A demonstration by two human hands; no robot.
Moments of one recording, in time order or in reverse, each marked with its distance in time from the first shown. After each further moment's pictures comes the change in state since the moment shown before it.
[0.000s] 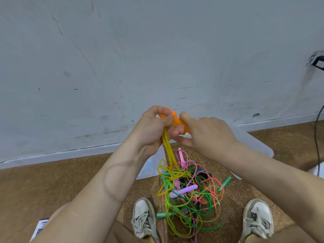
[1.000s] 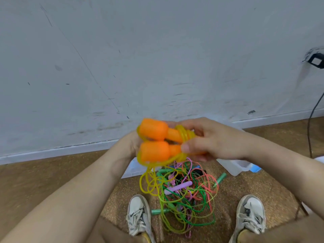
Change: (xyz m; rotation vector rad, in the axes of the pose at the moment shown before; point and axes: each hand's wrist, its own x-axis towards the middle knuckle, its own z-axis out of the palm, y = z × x) left_hand 0.043 -0.040 -0.027 0.276 -0.624 -0.156; right_hand -0.021 0.013 -0.043 1.273 -0.555 -0.148
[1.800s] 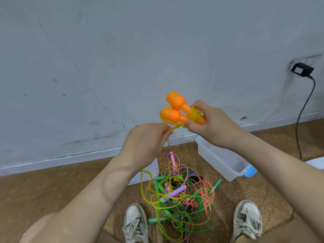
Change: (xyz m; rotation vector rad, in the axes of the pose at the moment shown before) left_hand -0.021 0.016 0.033 1.466 0.698 0.350; right_hand 0.005 0.026 -0.037 -0.594 0.684 0.091
